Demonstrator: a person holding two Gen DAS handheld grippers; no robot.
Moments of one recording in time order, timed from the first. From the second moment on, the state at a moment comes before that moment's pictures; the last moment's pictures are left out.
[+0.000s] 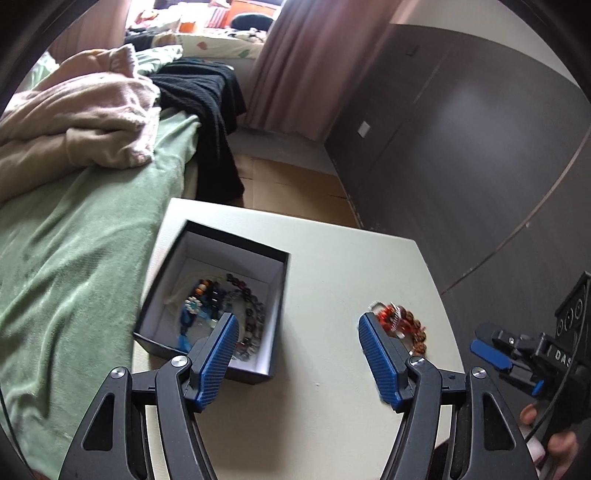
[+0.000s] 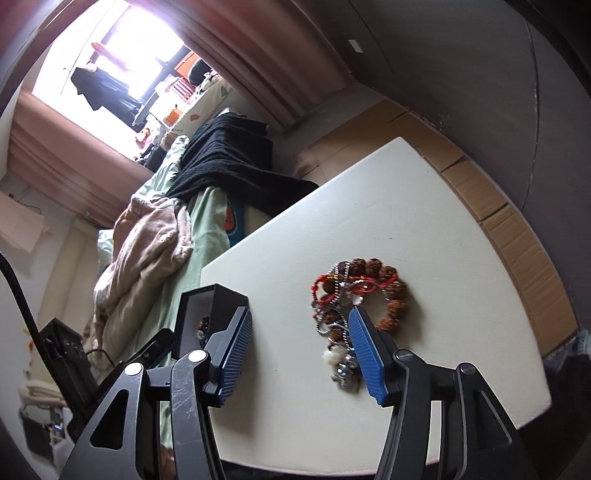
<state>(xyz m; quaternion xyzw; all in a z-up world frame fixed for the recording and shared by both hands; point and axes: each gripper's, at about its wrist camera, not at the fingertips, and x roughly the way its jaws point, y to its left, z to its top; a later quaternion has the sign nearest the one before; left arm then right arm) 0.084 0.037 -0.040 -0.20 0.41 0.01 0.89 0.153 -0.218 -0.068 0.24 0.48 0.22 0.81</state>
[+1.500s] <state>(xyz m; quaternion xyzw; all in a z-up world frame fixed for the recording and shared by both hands) 0.132 -0.133 -0.121 -0.03 0.51 -0.09 0.85 0.155 -0.309 -0.089 0.28 0.52 0.15 0.79</state>
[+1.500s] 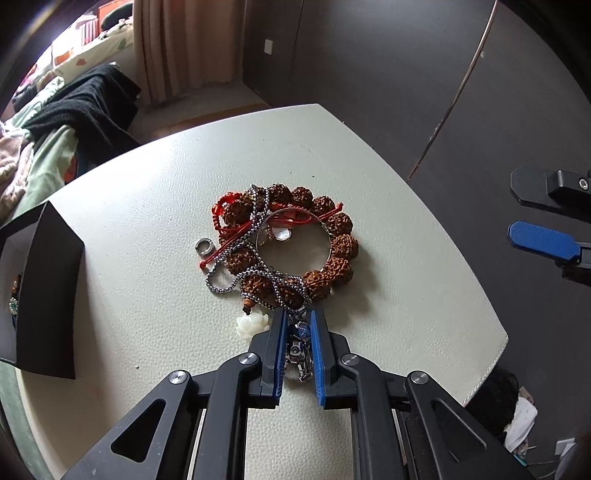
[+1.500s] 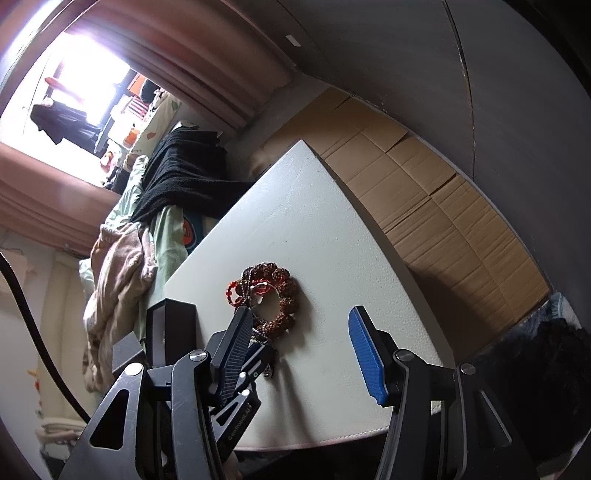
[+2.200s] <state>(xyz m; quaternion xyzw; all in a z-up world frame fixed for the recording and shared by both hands) 0.129 -0.118 -0.104 -0.04 0.50 -0.11 0.86 0.154 -0.289 -0.093 0.24 0.53 0.15 0.80</state>
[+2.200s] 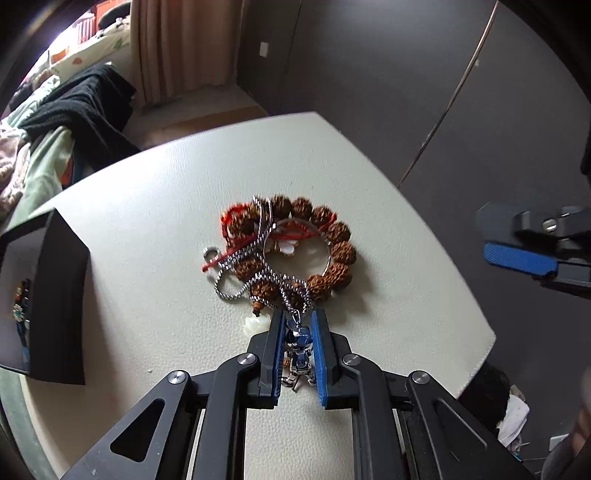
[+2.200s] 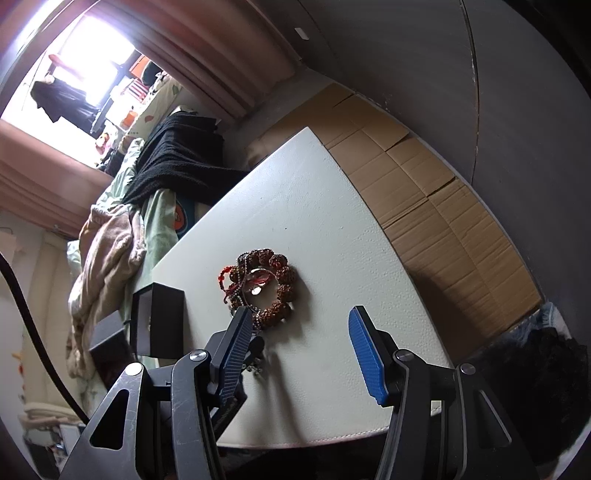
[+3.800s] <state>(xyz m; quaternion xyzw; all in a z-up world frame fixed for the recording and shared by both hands) 0.091 0.039 0.026 -0.23 0.33 -0.08 0.91 0.194 -0.195 -0.143 0.12 0.57 0.09 0.81</state>
